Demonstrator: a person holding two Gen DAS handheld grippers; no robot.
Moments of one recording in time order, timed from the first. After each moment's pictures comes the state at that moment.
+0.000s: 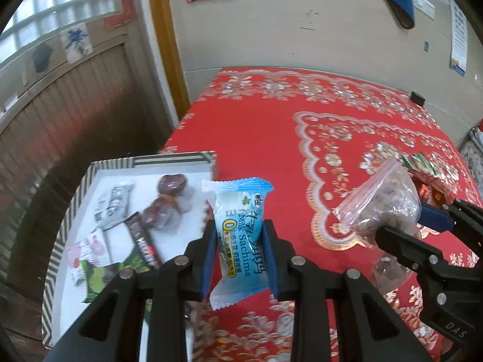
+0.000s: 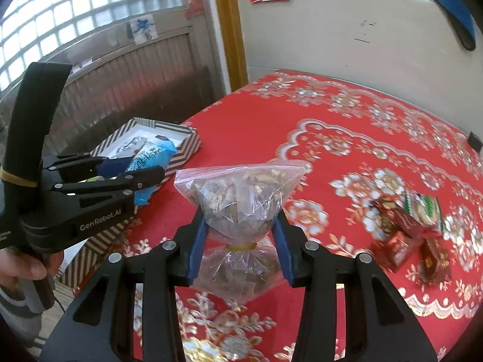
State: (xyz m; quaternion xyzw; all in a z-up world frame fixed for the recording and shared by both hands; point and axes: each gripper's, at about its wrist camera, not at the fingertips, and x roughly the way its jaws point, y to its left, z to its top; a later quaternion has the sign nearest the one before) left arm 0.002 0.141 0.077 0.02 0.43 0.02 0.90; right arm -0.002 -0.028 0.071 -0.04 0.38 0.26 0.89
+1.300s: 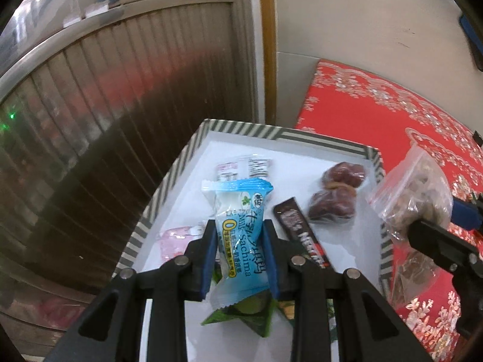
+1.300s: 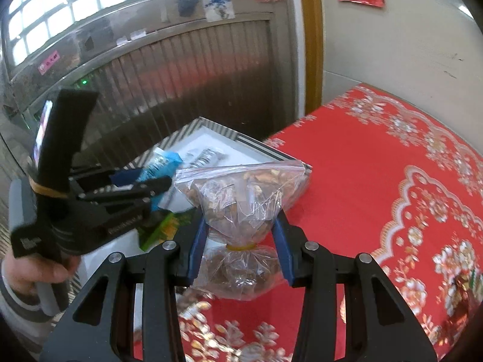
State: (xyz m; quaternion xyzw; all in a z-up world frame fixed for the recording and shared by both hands) left arm -0.004 0.289 0.056 -0.03 0.45 0.16 0.88; right arm 0.027 0.125 0.074 -0.07 0.38 0.38 0.84
